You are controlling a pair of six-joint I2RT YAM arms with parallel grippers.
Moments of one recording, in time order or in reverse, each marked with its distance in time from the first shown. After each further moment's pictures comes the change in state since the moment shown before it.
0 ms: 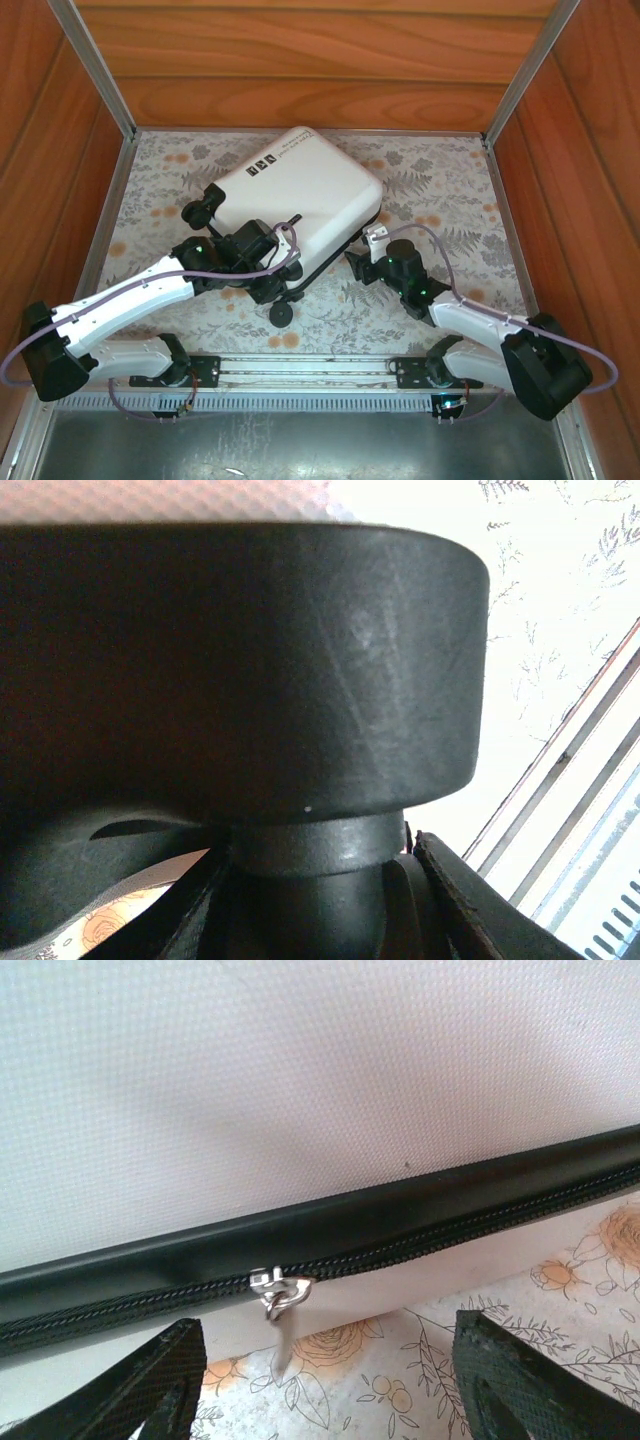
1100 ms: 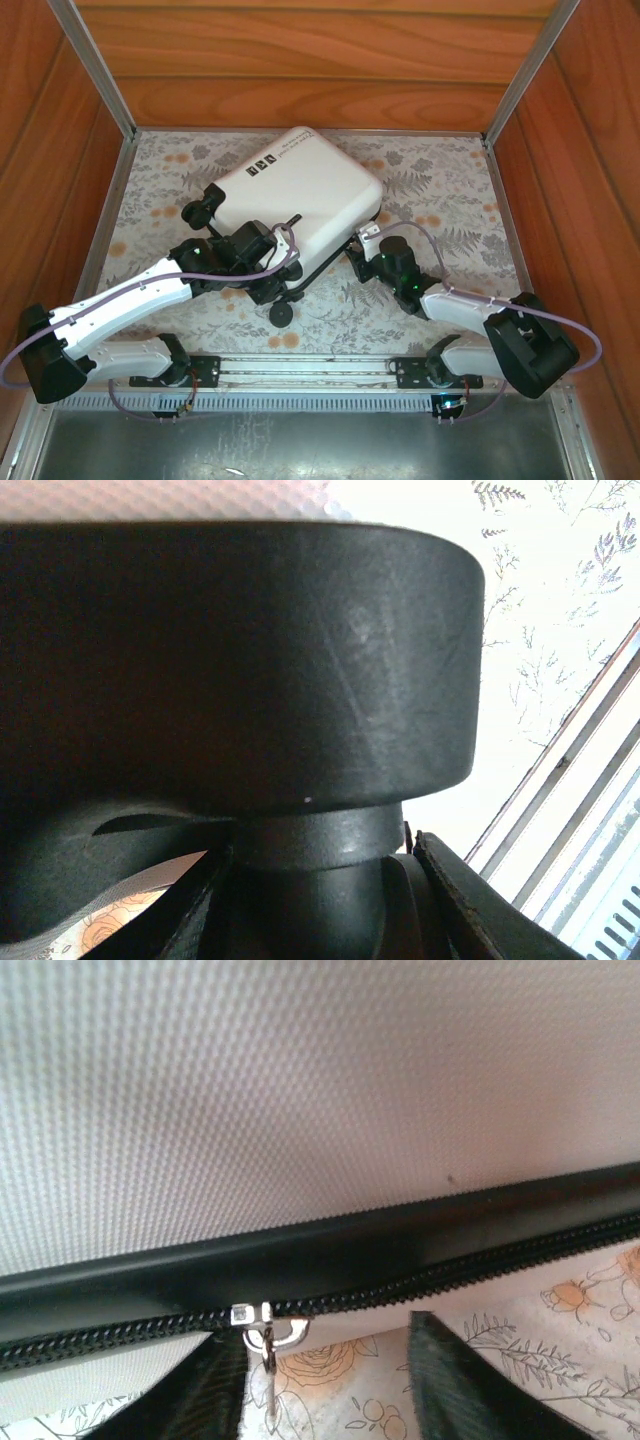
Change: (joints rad) left arm 0.001 -0.016 -0.016 0.018 0.000 0.001; right arm 0.000 0.159 0.038 0.083 0.018 -0.057
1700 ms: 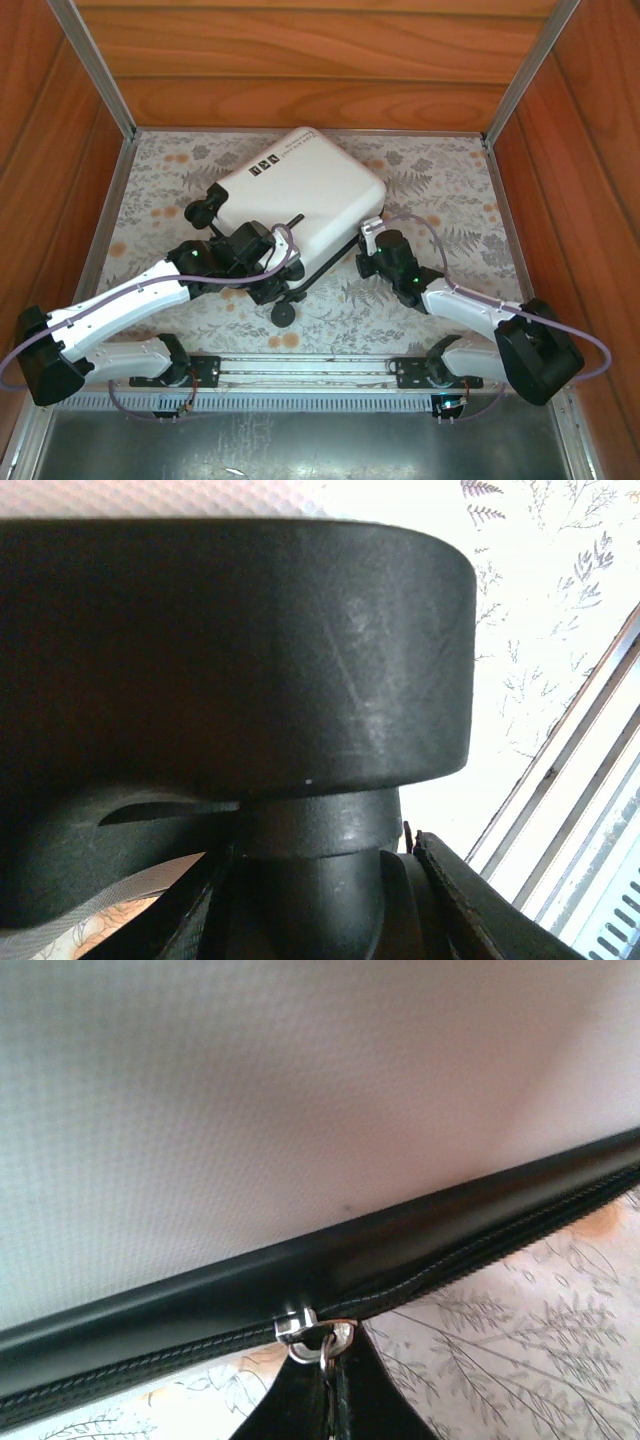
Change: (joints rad) left arm 0.000 -0.018 -0.017 0.039 0.017 0.007; right arm -0.010 -0.064 0.095 -0.263 0.142 0.108
